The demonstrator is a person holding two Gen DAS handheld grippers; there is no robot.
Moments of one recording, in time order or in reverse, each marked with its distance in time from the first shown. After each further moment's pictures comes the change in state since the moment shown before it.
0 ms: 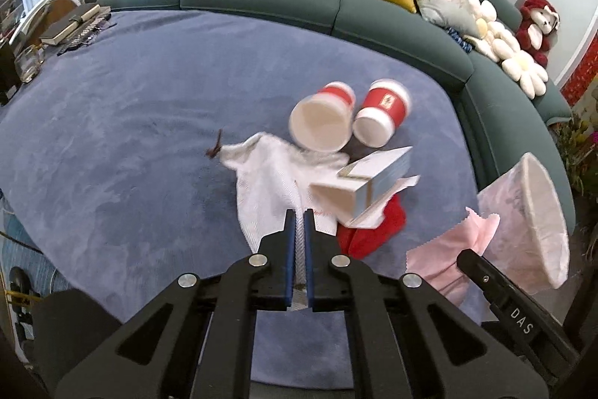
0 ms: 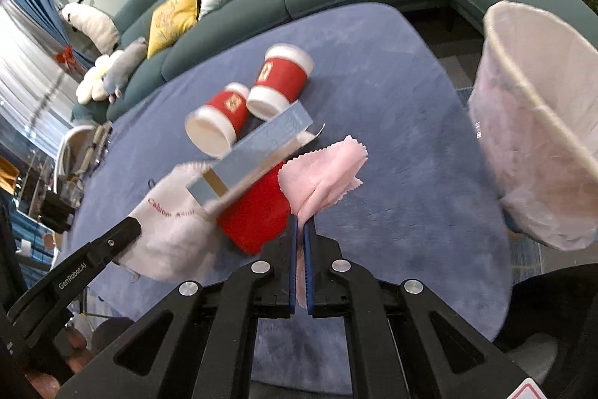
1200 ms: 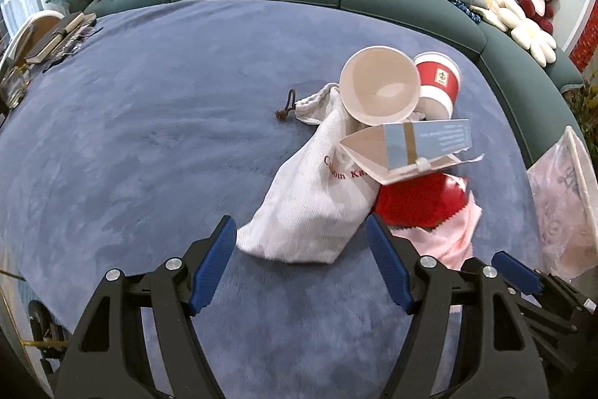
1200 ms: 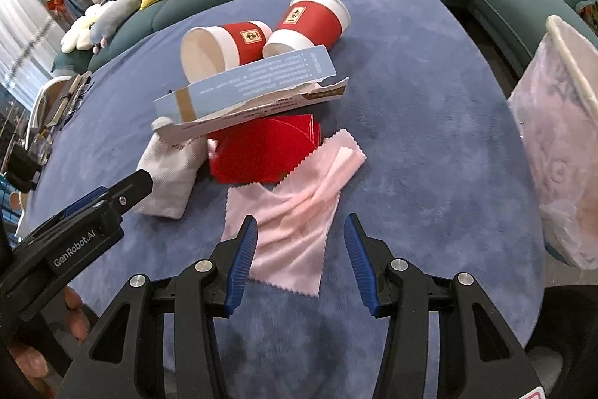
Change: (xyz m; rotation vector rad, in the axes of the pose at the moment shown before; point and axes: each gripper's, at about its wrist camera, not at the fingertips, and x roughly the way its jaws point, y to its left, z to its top) left arm 0.076 0.041 0.014 0.116 0.061 0.044; right arm 0.072 0.046 -0.014 -0.131 0.109 -0.121
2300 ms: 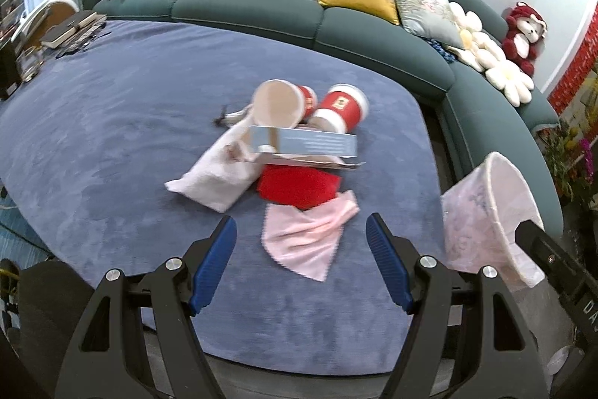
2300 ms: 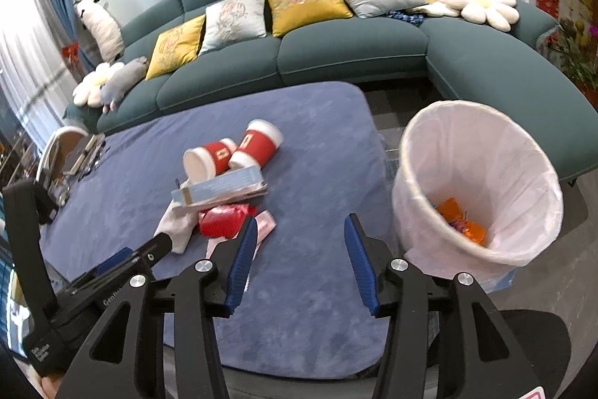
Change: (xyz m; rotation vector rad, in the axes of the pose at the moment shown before) left arm -0.099 -0.077 -0.031 -0.130 -0.113 -0.069; right arm -0.162 -0.075 -0.002 -0.002 -0.278 -0.016
